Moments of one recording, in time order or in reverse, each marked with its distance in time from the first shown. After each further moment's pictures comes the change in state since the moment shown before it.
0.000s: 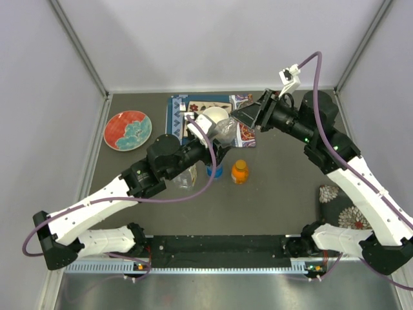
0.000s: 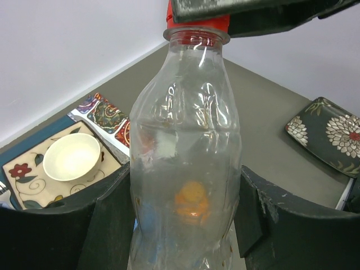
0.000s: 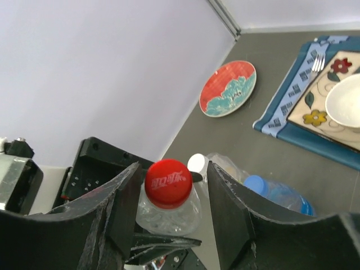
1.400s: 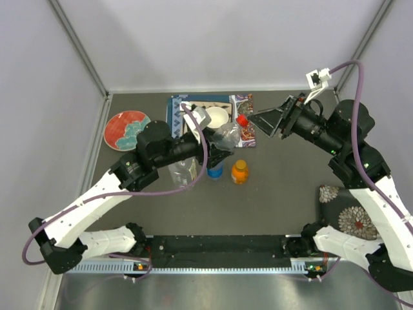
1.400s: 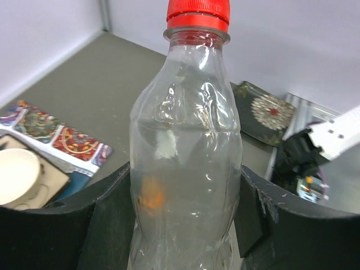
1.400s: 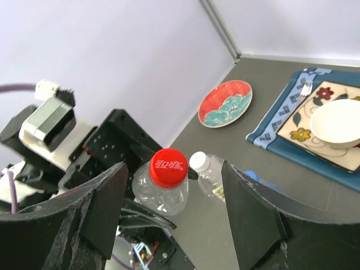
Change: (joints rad) left arm 0.158 0.017 0.127 -0.147 0.469 -0.104; right arm -0.055 -0.142 0.022 -0.092 -0.067 -0.086
